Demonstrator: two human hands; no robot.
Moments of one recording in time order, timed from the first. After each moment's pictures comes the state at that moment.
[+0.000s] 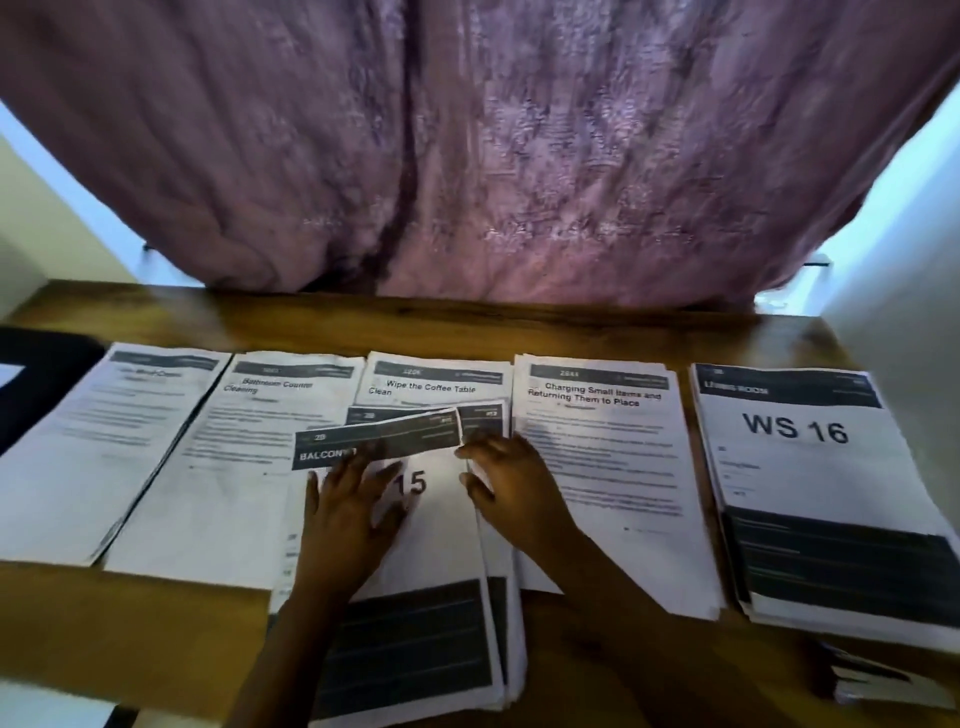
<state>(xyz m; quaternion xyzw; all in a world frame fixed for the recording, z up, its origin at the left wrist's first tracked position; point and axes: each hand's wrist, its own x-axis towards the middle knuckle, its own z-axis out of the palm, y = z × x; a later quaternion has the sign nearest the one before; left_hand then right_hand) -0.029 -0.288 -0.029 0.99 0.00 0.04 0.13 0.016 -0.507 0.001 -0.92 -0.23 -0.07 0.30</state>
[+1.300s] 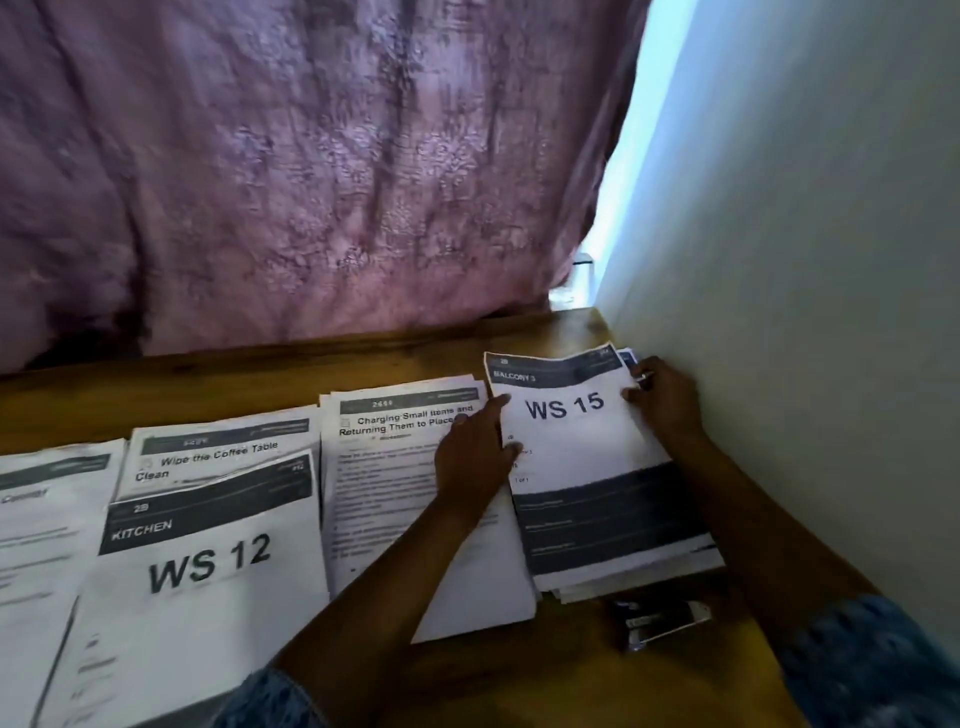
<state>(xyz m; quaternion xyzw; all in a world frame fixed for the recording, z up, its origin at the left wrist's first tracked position) 0.076 -0.615 -0.004 0.93 -0.14 -0.02 0.33 0.066 -0.858 0.023 -0.90 0.27 -0.11 0.32</state>
